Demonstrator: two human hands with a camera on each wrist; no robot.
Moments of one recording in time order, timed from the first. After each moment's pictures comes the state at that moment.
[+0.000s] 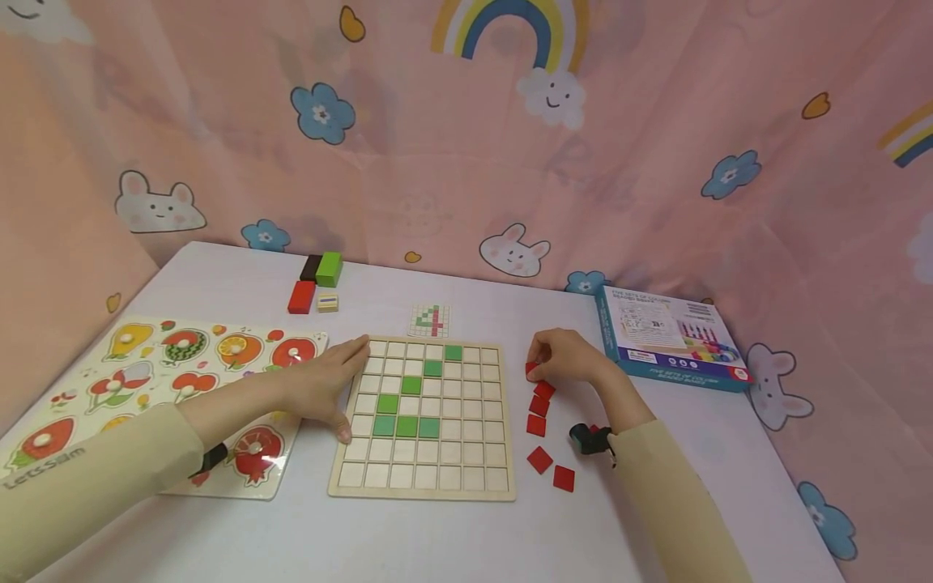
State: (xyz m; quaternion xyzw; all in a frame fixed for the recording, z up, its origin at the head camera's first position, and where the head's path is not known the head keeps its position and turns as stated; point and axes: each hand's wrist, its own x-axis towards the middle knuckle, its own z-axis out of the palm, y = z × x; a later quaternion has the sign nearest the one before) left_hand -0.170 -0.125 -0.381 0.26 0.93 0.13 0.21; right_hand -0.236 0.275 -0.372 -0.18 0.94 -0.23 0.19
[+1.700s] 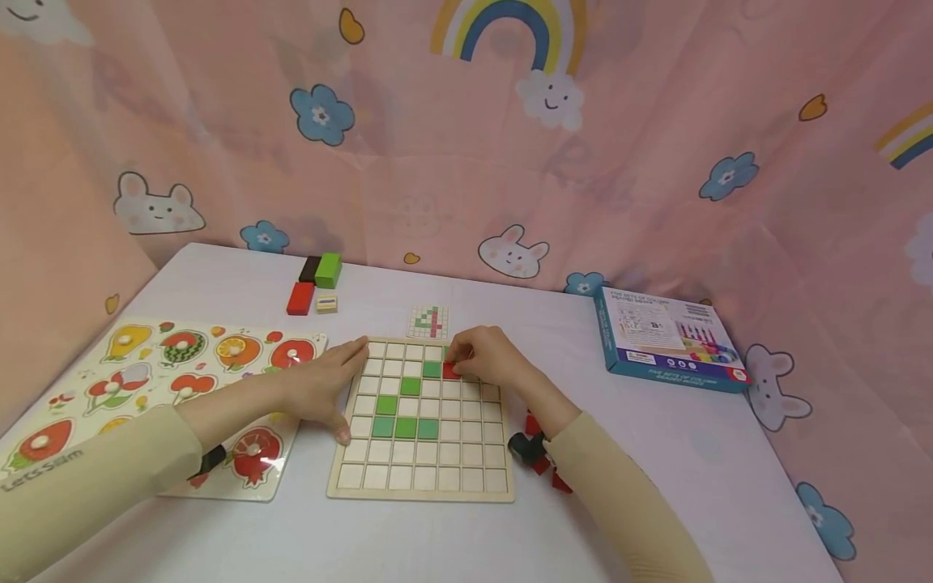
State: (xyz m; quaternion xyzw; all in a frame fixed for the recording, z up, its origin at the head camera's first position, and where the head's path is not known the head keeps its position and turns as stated) left_hand -0.170 -0.125 -0.381 0.25 0.93 0.14 0.21; right_hand -0.225 0.166 -0.378 -0.25 0.93 -0.25 0.12
